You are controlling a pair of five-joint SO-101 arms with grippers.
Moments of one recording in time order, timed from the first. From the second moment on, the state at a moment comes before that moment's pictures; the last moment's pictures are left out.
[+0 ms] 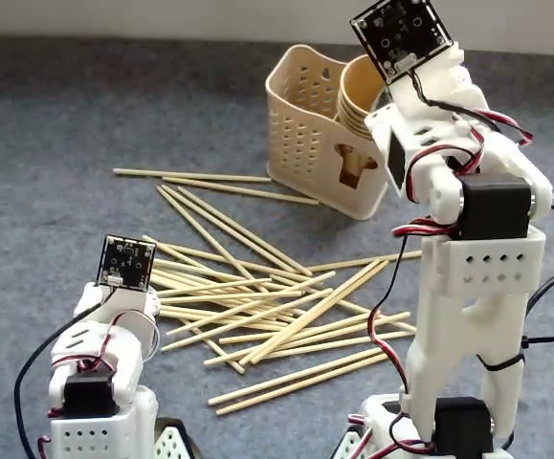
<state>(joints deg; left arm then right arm) -9.5 -103.3 88.9 64.5 -10.1 -8.9 -19.4 -20.8 76.5 35.0</state>
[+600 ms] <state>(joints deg) -9.5 -103.3 89.7 64.5 -10.1 -9.2 -11.8 -10.5 71.1 25.2</state>
